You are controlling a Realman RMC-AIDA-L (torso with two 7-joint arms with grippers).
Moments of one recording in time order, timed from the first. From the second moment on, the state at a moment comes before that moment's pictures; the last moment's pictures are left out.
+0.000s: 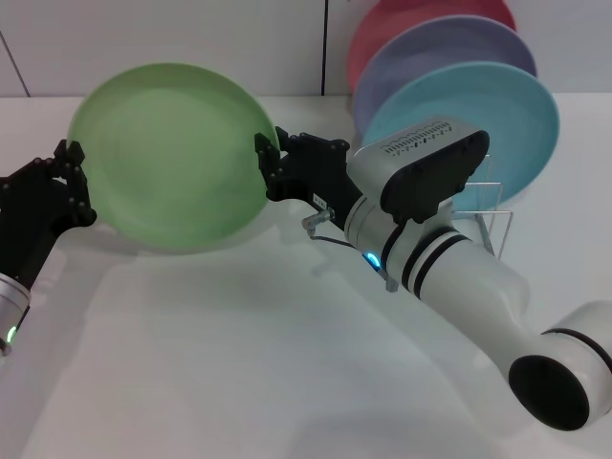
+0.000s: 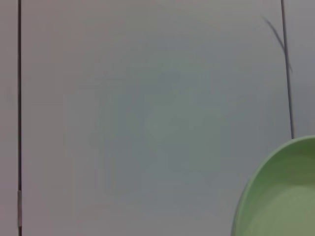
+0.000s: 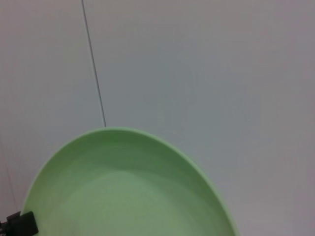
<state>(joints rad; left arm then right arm) -0.51 -2.08 -2.41 0.10 0.81 -1.33 2.95 0.75 2.09 0.45 0.64 -1.84 -0.66 -0.09</state>
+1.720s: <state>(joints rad) -0.51 -2.08 -2.41 0.09 0.82 -1.32 2.95 0.75 2.09 0.45 0.64 -1.84 -0.66 -0.08</state>
